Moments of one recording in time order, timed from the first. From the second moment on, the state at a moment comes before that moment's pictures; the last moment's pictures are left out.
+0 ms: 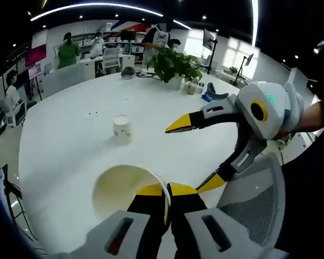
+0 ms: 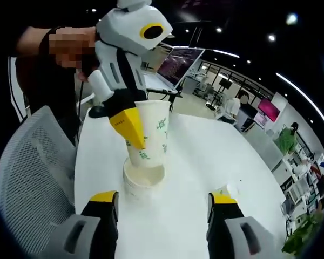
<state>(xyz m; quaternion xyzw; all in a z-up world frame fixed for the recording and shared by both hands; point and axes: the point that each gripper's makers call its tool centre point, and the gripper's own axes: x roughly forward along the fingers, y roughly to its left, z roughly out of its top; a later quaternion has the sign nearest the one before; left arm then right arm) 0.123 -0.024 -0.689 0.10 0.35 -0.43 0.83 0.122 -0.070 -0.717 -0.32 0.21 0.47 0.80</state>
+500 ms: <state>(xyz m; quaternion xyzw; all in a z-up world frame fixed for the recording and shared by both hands) 0.122 -0.026 -0.710 0.21 0.37 -0.45 0.79 0.100 -0.095 -0.737 -0.28 0.25 0.44 0.82</state>
